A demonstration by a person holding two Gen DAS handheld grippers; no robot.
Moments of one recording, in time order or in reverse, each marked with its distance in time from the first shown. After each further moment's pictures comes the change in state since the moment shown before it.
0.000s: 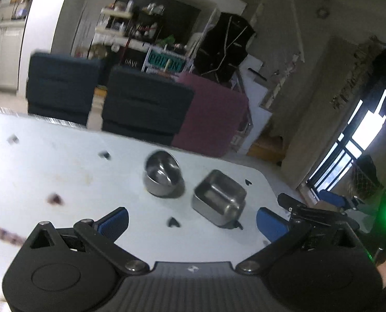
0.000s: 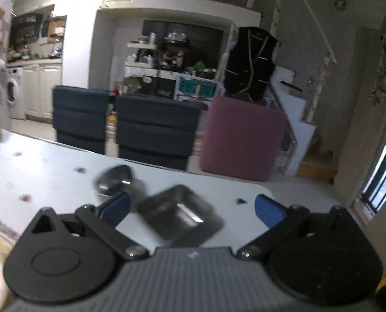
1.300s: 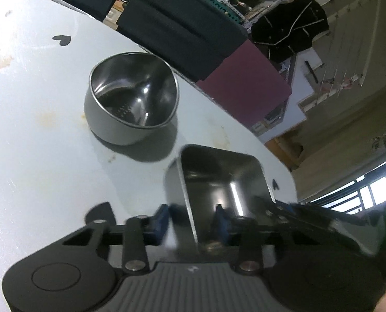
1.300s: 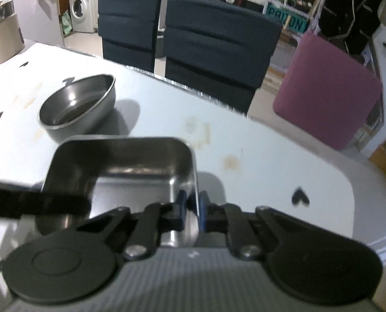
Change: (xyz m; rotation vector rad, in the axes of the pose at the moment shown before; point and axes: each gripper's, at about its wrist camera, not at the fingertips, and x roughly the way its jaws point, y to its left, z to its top) left arm 0.231 0.001 -0.021 -0.389 0.173 0.032; right arm 0.249 -0.045 -0.003 -0.247 0.379 0.380
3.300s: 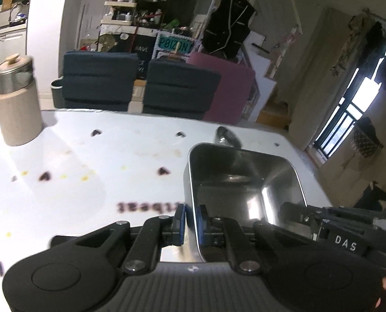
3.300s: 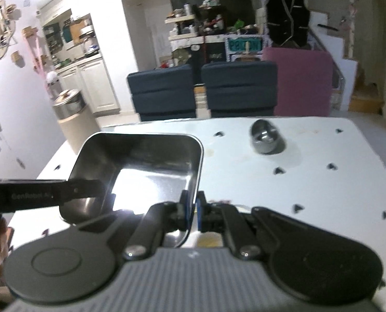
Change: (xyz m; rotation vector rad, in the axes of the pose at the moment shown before) left arm -0.420 0.173 0.033 0.522 -0.046 0.046; right arm -0.257 0.413 -0.023 0.443 -0.249 -0.038
